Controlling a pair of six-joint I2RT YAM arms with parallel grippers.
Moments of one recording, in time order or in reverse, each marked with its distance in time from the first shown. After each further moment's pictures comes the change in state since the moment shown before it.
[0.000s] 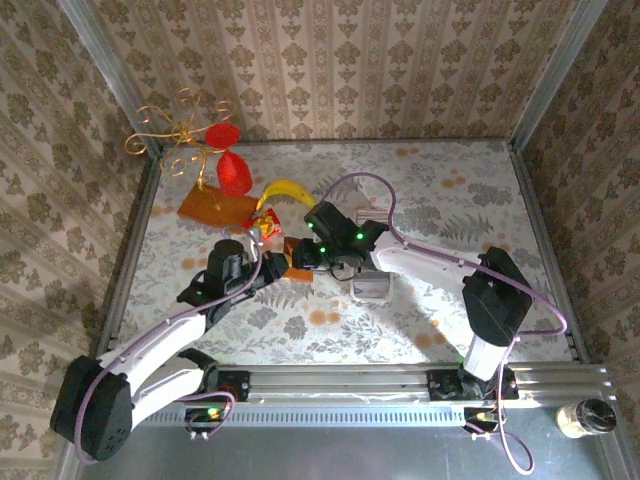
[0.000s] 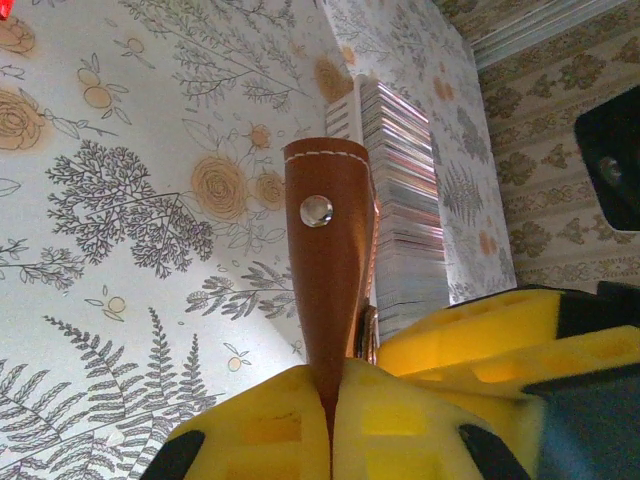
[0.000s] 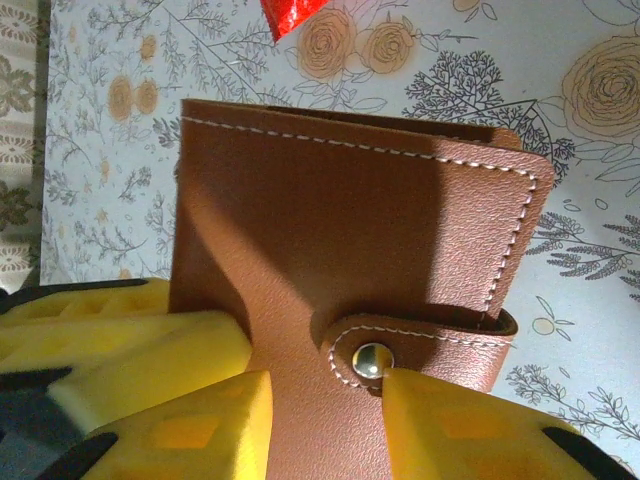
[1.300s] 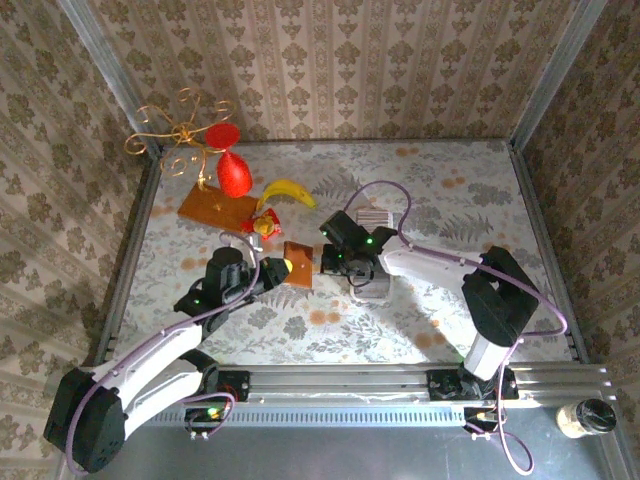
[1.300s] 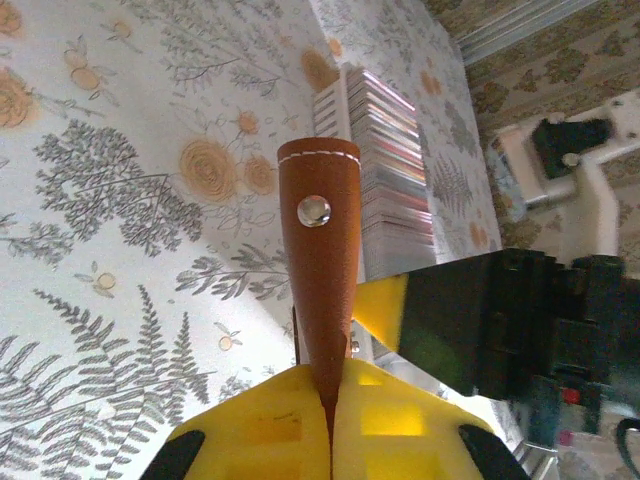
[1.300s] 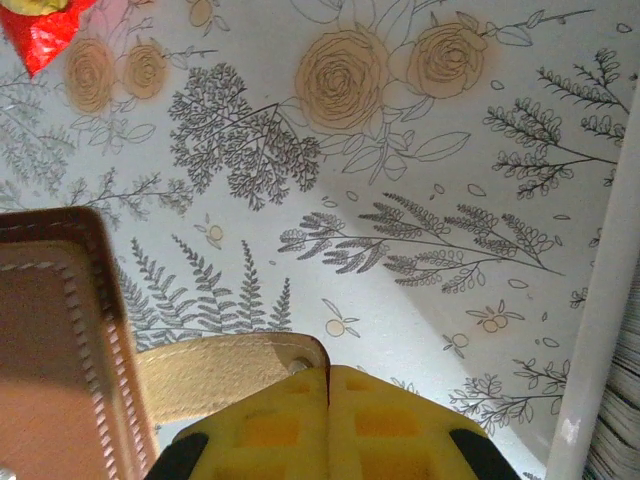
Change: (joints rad) left arm -0.039 -0.079 -0.050 -0.013 -0.031 -0.019; right arm -0.050 -0.039 -0.154 -0.016 0.158 0.046
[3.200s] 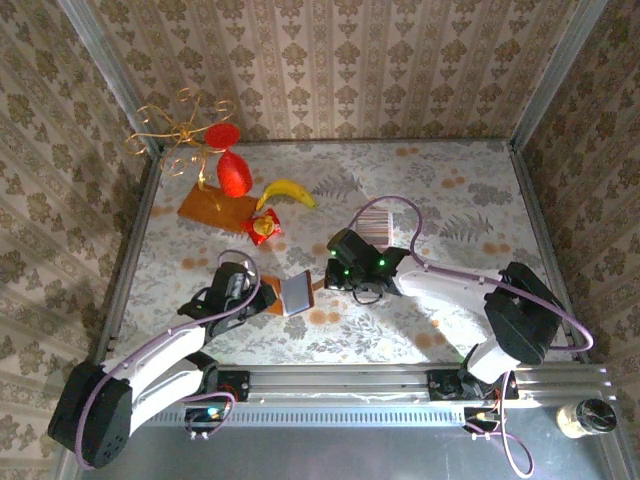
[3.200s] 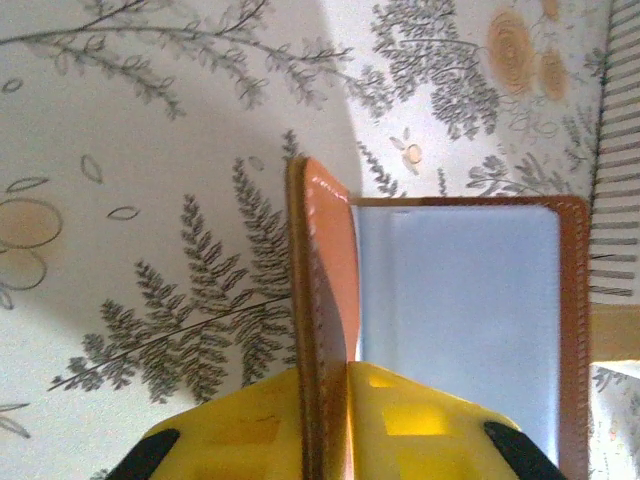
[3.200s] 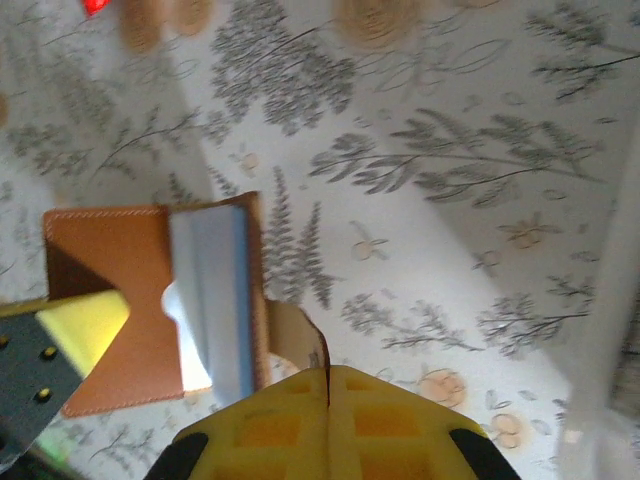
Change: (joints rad) left arm 0.047 0.039 -0.102 -0.213 -0.117 0.058; right arm 0.052 -0.131 -0.181 0.116 0.005 0.054
